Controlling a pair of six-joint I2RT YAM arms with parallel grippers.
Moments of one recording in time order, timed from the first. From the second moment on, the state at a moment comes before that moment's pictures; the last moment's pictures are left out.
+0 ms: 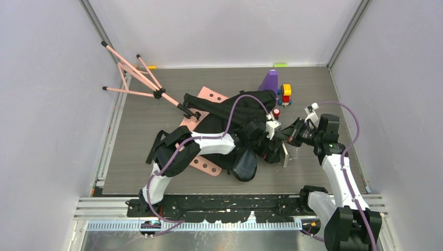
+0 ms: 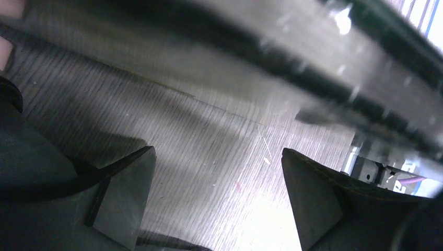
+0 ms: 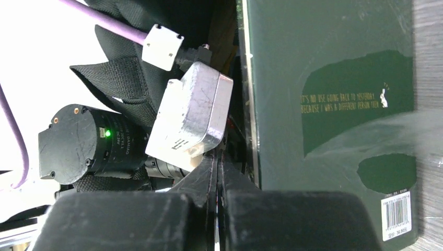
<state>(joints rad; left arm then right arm) -1.03 2.09 1.36 0.12 0.29 -0.36 -0.14 0.90 0.57 -0.29 -0.85 0.63</state>
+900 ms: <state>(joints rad) -1.04 2.08 1.31 0.19 0.28 -0.32 -0.10 0.77 0.81 -0.60 -0.63 0.55</state>
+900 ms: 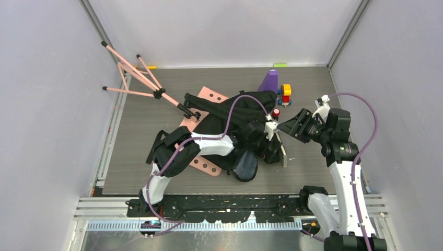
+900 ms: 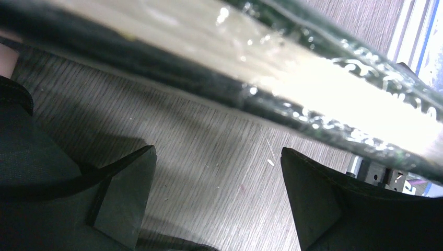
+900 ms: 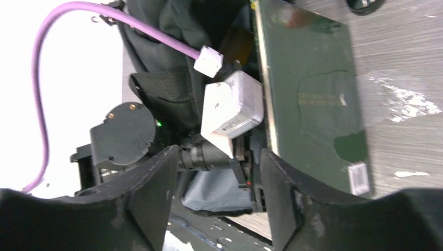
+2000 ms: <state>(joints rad) -1.02 2.07 1.31 0.19 0.29 -0.34 0.14 0.84 0.84 -0.92 -0.22 0.50</state>
